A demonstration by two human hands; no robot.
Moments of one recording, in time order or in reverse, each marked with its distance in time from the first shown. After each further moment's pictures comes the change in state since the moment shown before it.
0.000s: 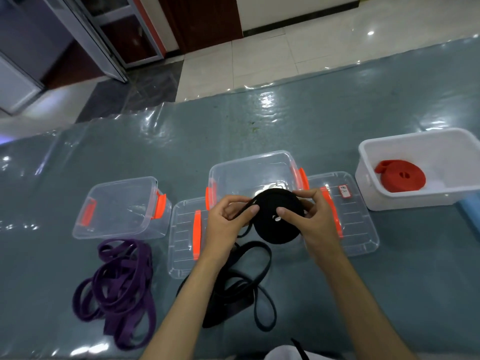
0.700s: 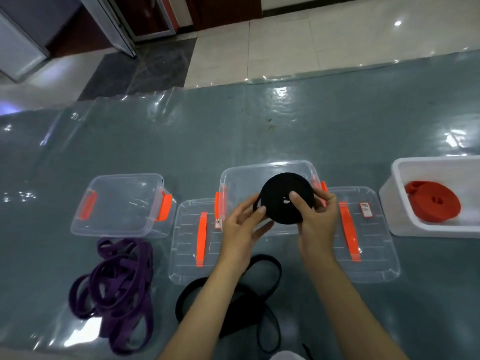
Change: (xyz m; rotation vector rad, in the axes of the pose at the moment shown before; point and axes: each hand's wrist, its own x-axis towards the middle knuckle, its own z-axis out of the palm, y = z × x) left_hand 0.054 -0.029 0.005 -0.358 0.159 -0.241; right_hand 0.073 0.023 0.057 0.230 0.351 0.109
